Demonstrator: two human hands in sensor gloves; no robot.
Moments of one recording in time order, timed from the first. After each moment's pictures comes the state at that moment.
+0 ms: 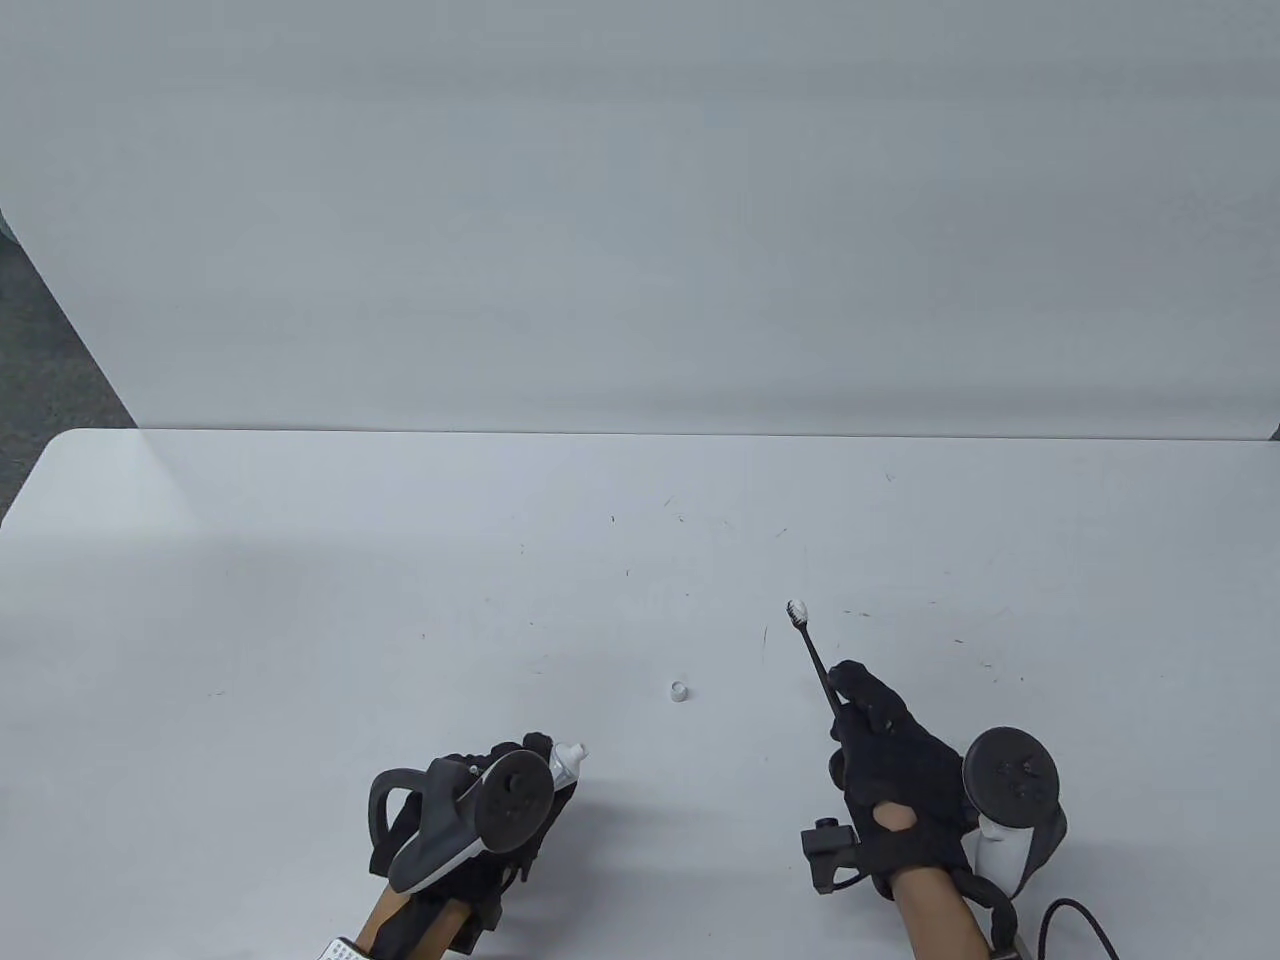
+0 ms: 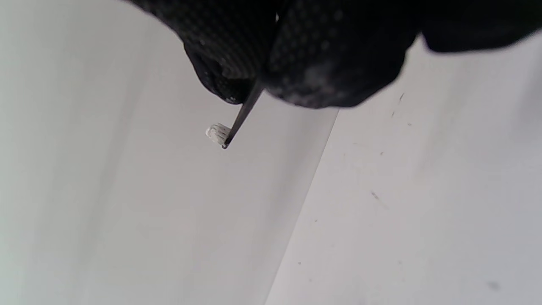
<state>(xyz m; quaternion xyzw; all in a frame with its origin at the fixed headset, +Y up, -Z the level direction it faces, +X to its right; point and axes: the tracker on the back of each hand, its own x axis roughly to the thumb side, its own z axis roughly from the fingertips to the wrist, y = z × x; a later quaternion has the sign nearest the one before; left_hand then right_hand) -0.166 -0.690 -0.276 0.04 -0.12 0.05 0.99 0.210 -0.728 -0.292 -0.11 -0.11 0.81 0.57</state>
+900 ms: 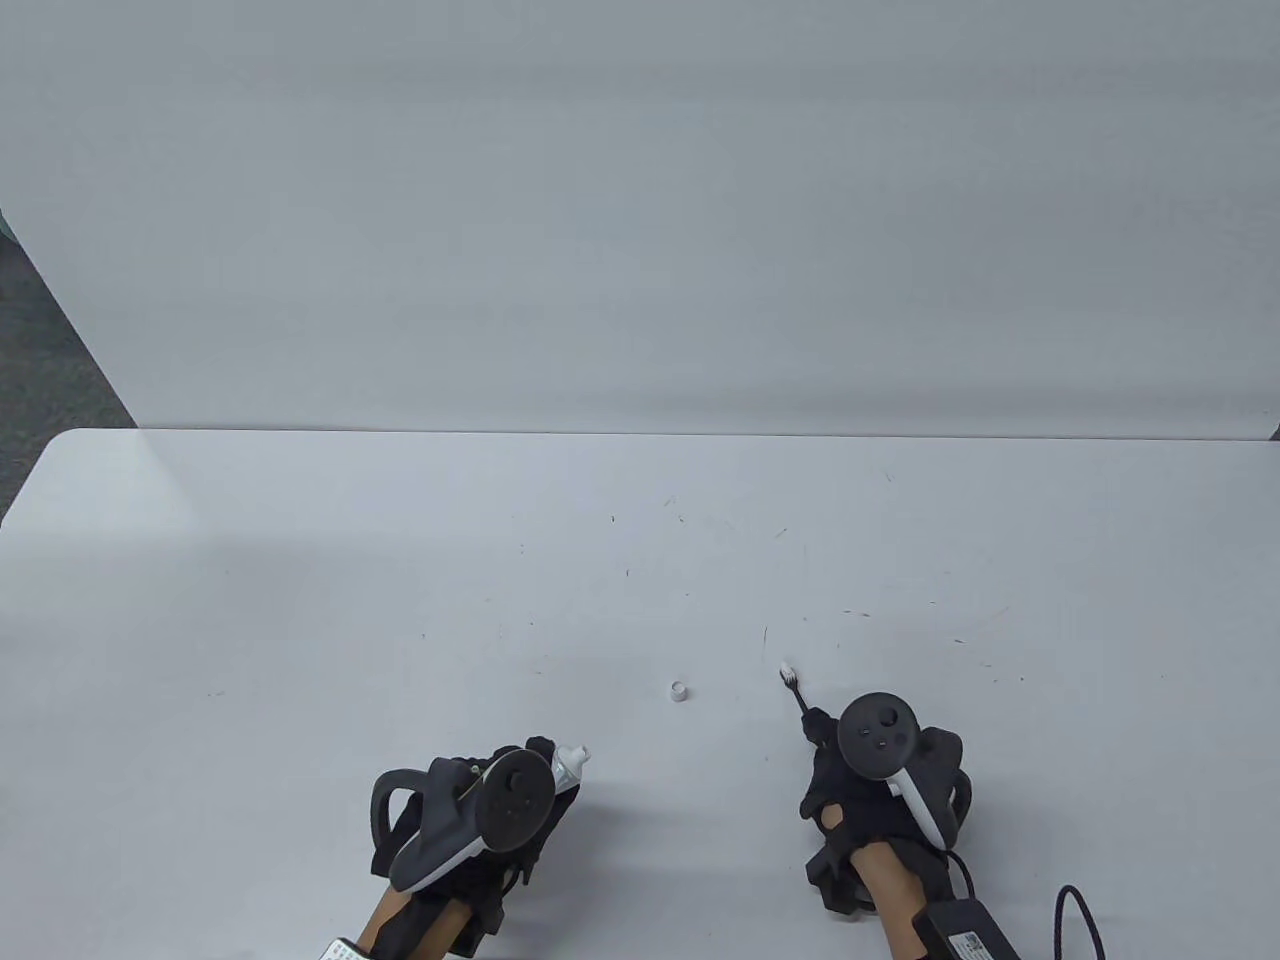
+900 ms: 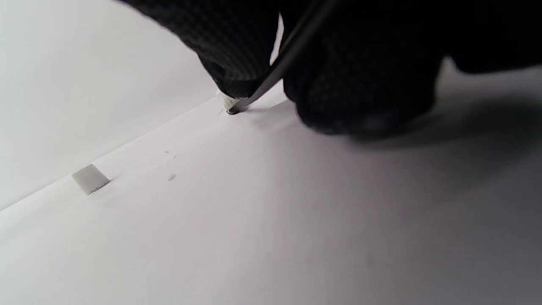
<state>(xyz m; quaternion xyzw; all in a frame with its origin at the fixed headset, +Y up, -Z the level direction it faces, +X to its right) -0.165 -0.692 -0.276 0.02 -0.12 0.05 0.99 0.176 -0.769 -0.327 -0.08 0.03 0.97 0.24</state>
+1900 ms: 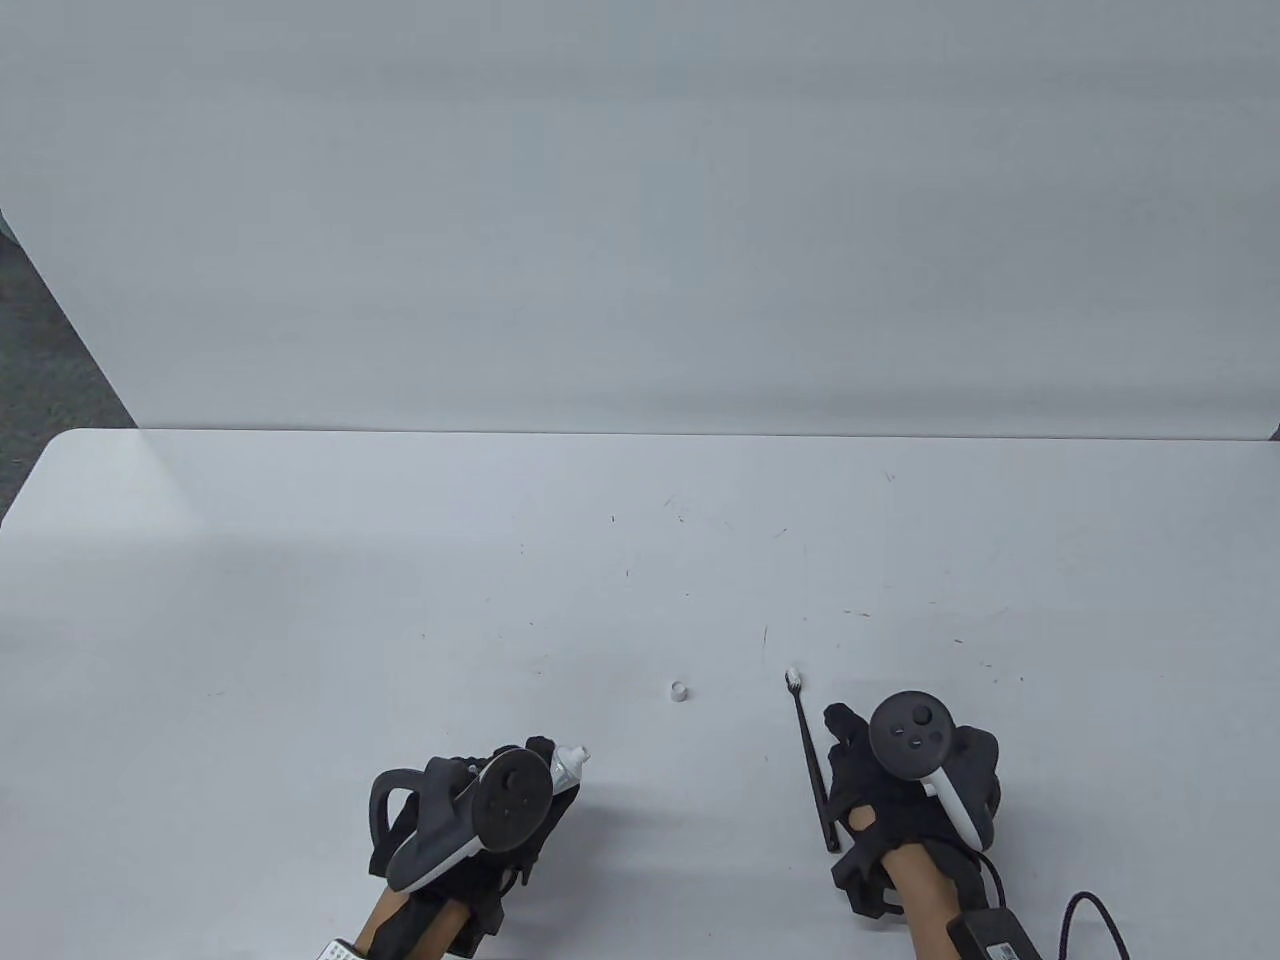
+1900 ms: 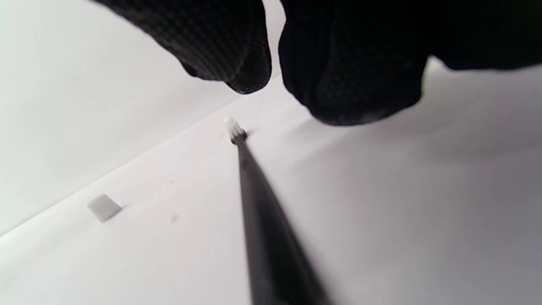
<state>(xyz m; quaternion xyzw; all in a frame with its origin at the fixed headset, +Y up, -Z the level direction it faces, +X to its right) -0.167 -0.690 -0.276 0.03 -0.13 0.06 0.99 0.197 -0.749 -0.318 -0.07 0.00 0.96 0.27</state>
